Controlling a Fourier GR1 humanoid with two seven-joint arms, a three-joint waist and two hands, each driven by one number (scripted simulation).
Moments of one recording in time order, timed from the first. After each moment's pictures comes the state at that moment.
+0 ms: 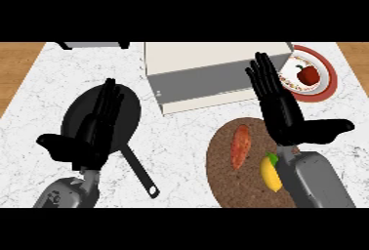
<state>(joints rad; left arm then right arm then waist) -0.20 0.25 -0.33 -1.64 0.29 0.43 0.07 -0.36 -0.18 0.22 -1.51 -0.32 -0.15 -0.11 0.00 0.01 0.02</state>
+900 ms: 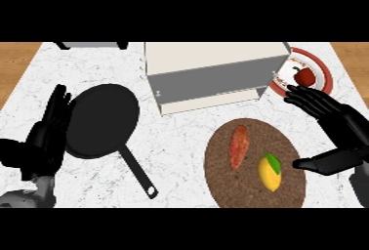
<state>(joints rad) -0.08 0.41 -0.17 -1.65 0.25 0.39 0.08 -0.19 -0.53 0.09 -1.52 -0.47 0.34 -0.11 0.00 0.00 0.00</state>
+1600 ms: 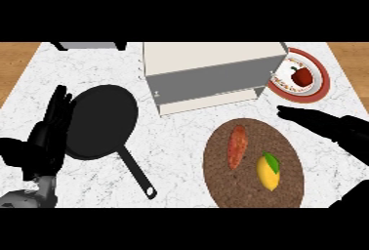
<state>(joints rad) -0.08 0.39 -0.16 -1.65 0.23 0.40 0.09 -0.22 -0.89 0.24 -1.95 -0.04 0.46 0.19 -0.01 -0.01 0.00</state>
